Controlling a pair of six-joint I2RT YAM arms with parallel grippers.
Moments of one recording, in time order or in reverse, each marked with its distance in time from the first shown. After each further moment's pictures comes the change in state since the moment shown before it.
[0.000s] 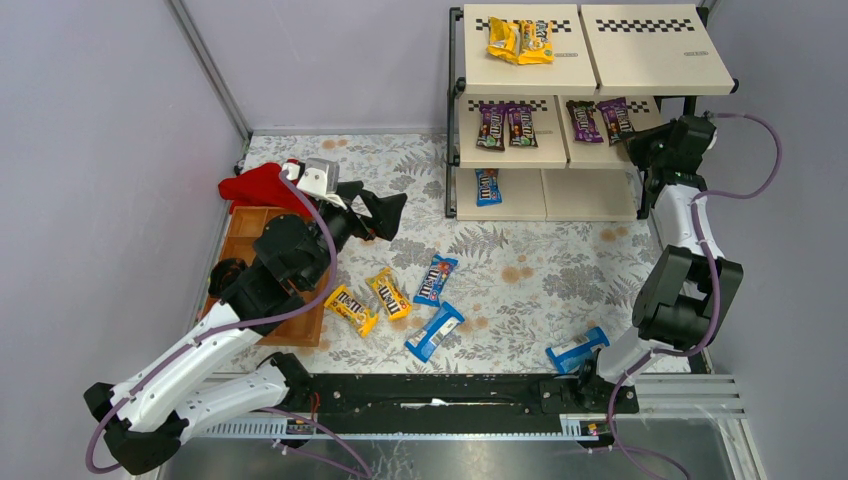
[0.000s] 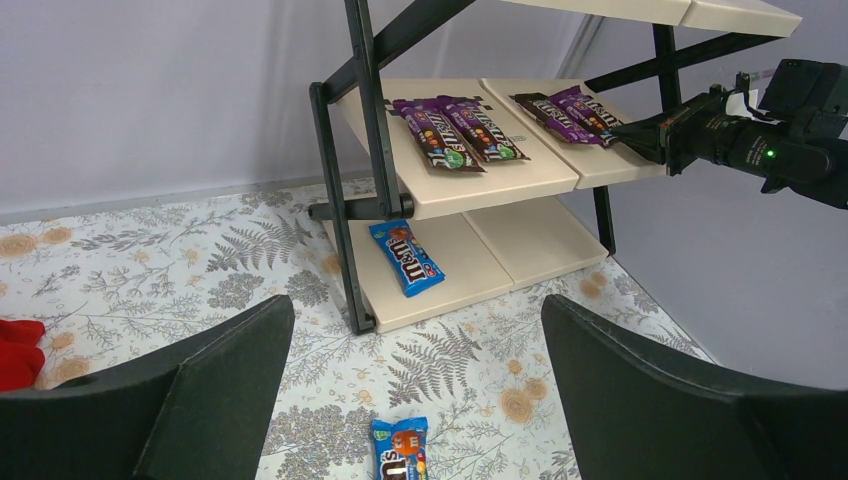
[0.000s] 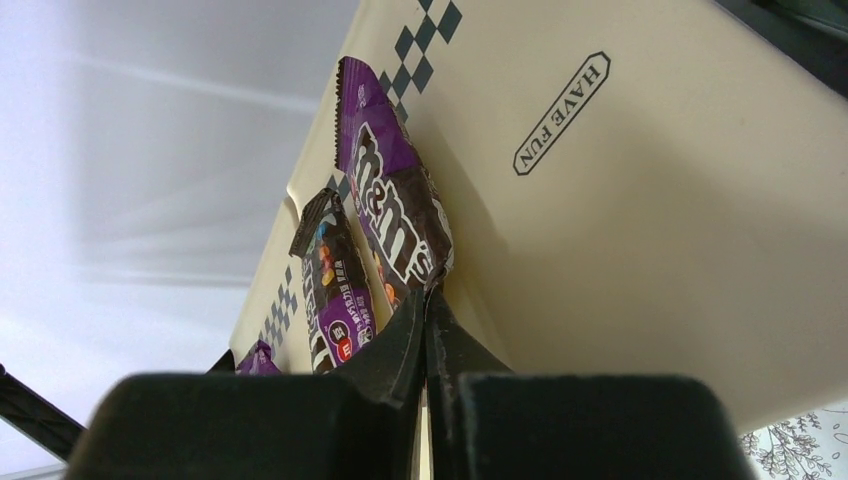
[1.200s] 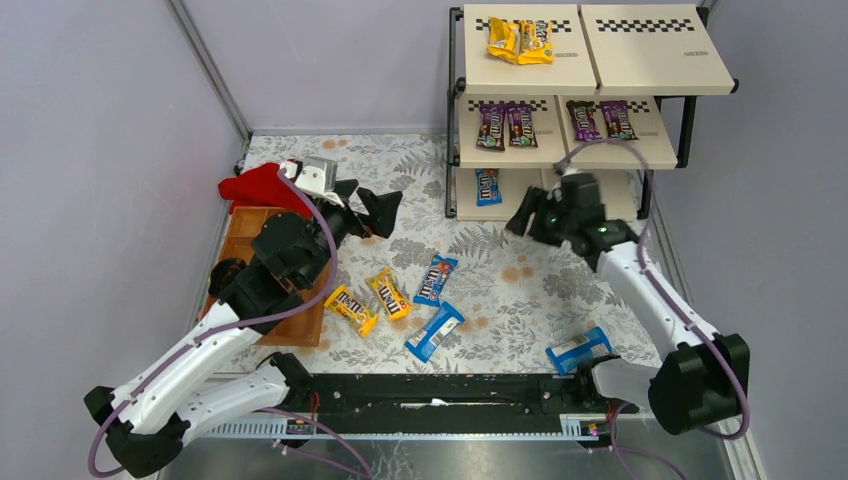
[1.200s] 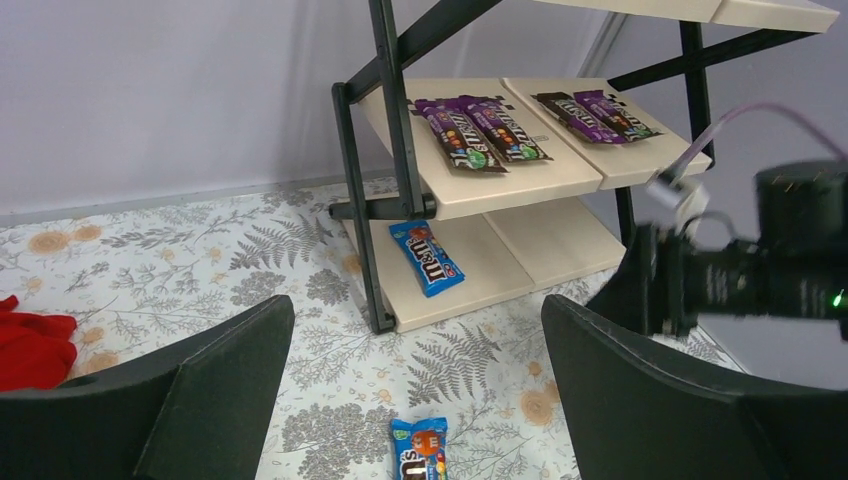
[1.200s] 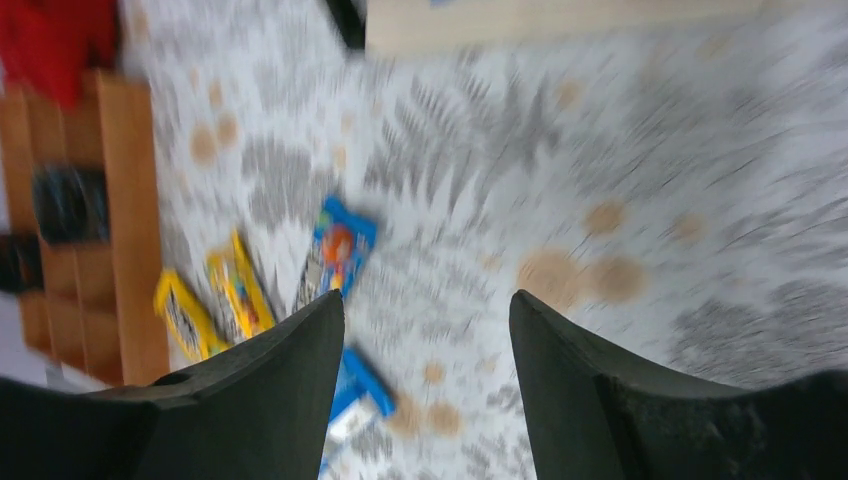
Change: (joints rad) left arm 0.028 -0.002 0.000 -0.010 0.003 0.018; right arm 0.546 -0.443 -0.323 -0.445 0.060 -0.434
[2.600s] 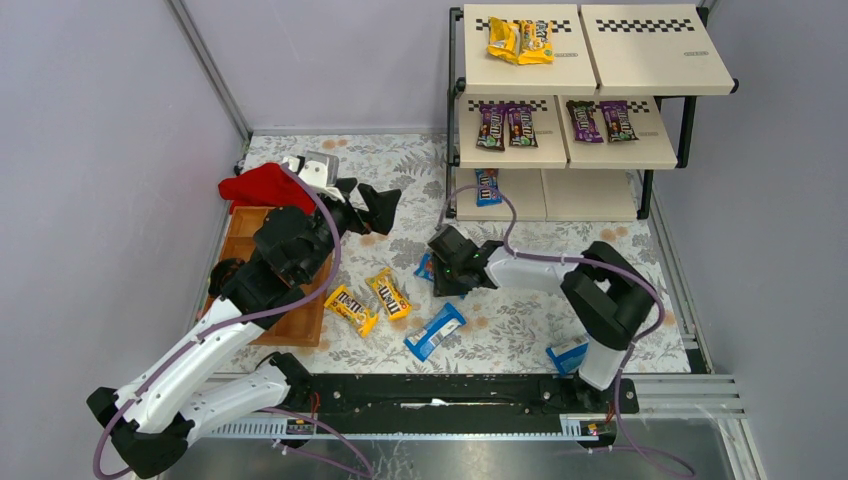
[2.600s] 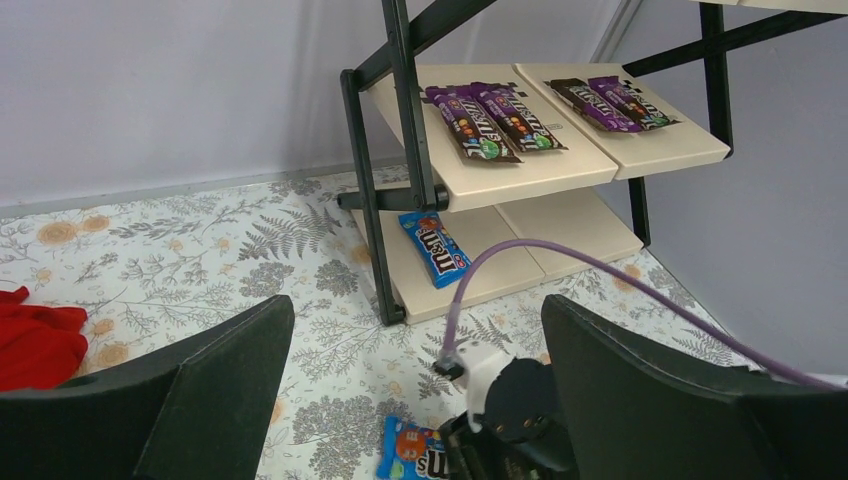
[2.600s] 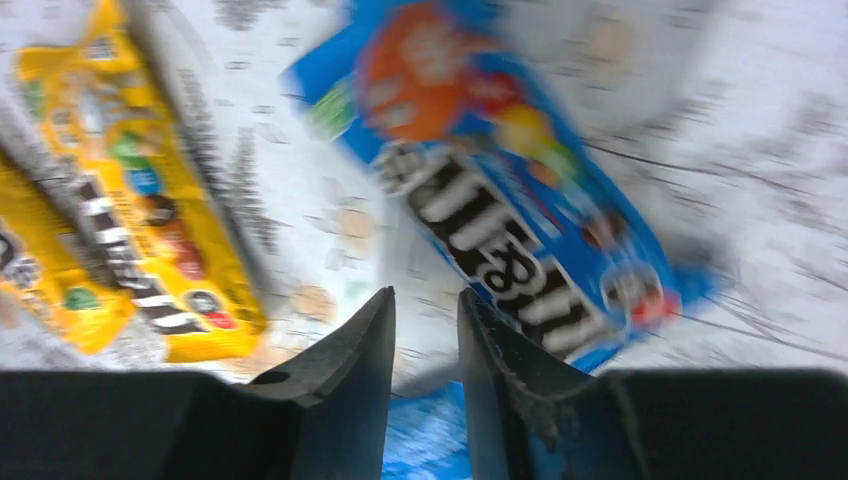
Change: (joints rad) left arm 0.053 0.024 0.015 -0.029 0.043 -0.003; right arm 0.670 0.599 0.052 0.185 0.184 0.209
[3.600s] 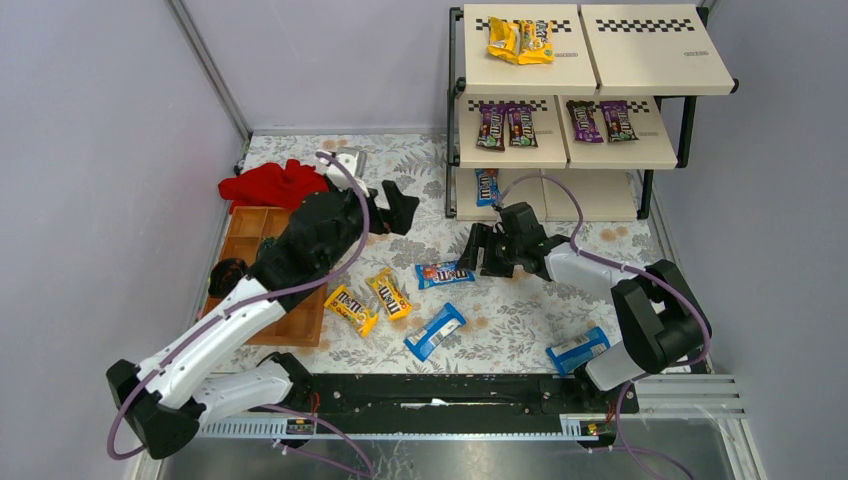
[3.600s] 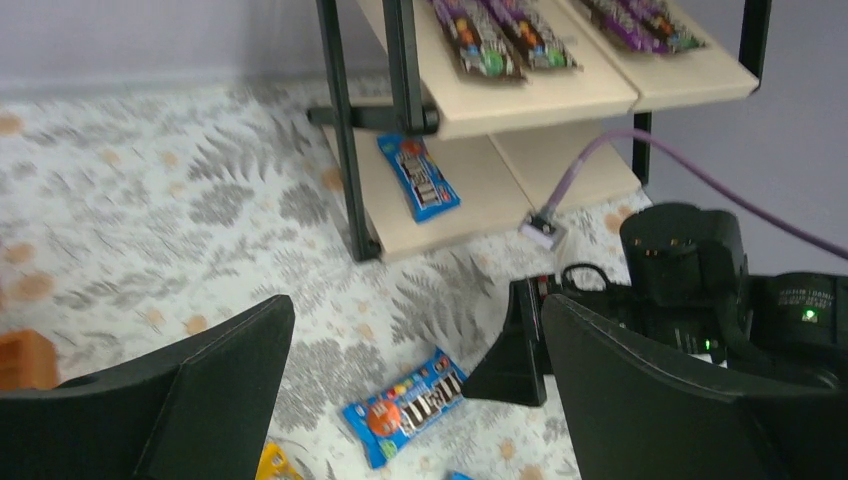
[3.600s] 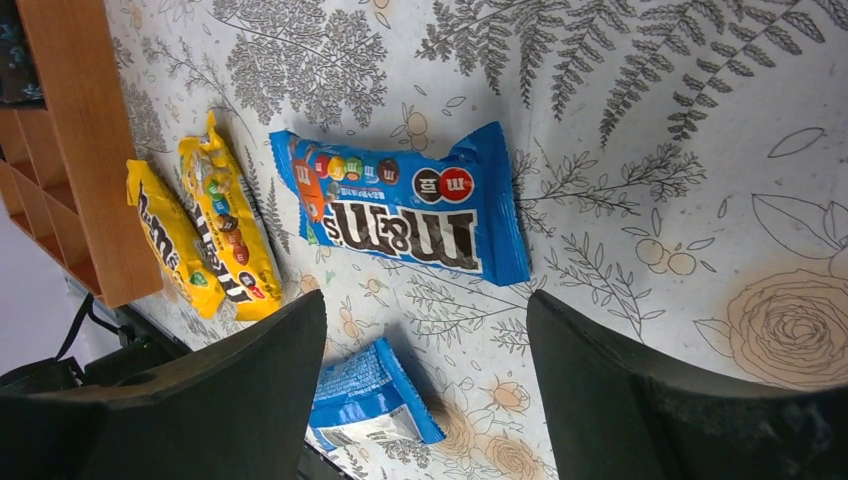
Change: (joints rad) left arm 0.009 0.116 0.017 -0.035 0.039 -0.084; right arm -0.382 -0.274 -0.263 0.164 -0.315 -0.071
